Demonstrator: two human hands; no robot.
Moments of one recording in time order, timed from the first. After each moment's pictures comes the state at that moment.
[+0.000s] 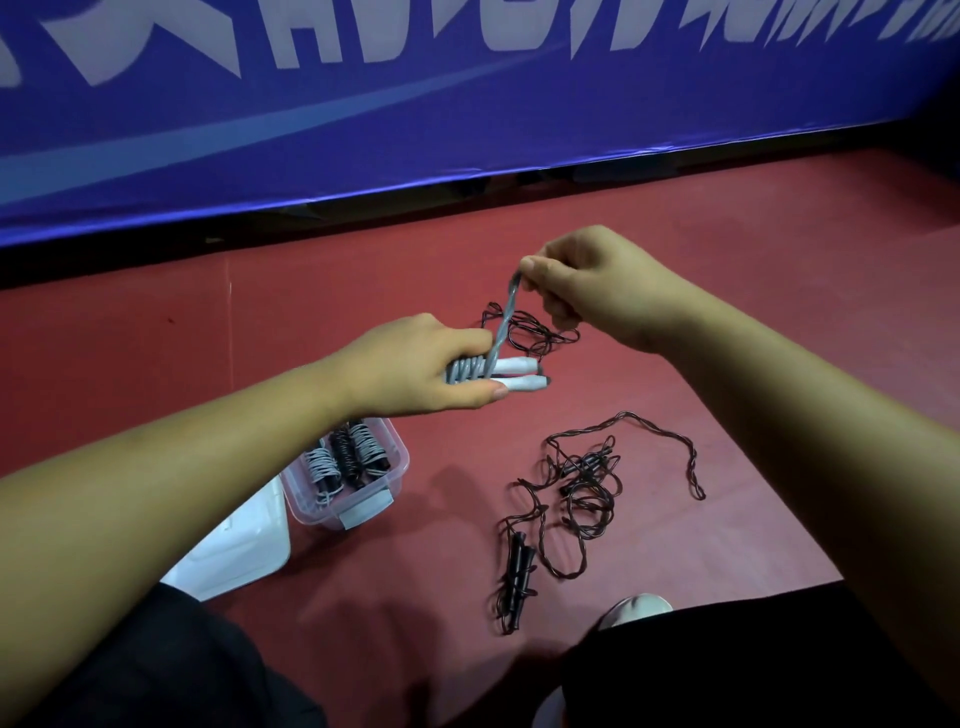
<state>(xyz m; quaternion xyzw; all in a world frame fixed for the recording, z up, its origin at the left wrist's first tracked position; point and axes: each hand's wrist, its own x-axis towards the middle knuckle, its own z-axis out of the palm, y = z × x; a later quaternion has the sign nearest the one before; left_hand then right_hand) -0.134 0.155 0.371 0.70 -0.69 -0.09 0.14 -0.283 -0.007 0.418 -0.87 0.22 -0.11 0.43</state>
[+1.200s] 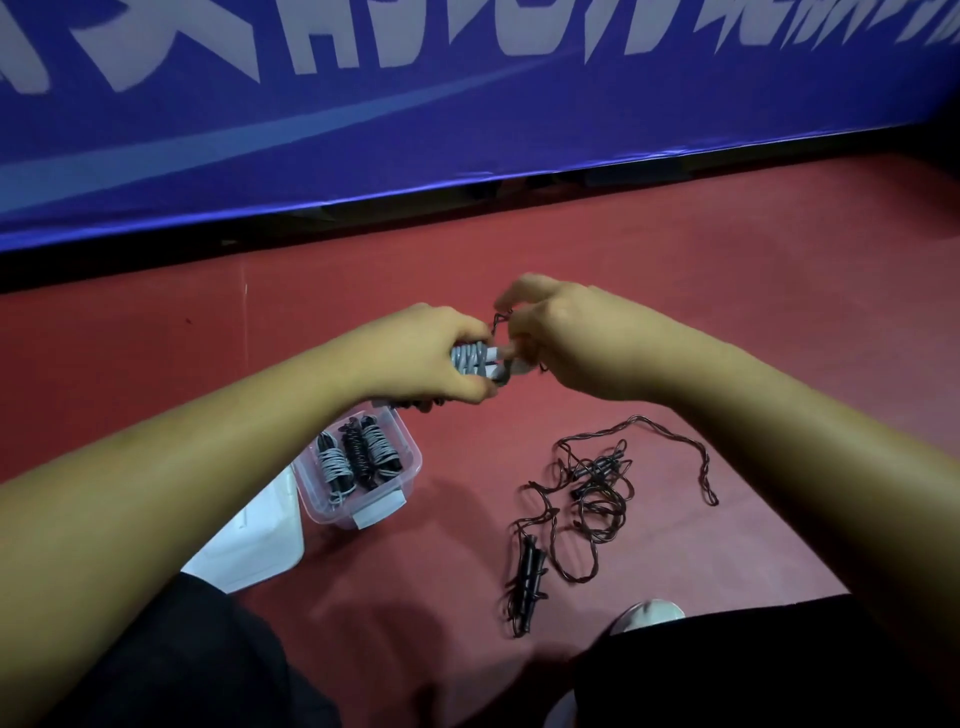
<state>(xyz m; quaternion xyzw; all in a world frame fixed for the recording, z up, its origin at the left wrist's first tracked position) -0.131 0.156 0.390 0.75 -0.59 -0.23 0.17 -0.285 0.028 0.416 -1.00 0.01 -0.02 0.05</state>
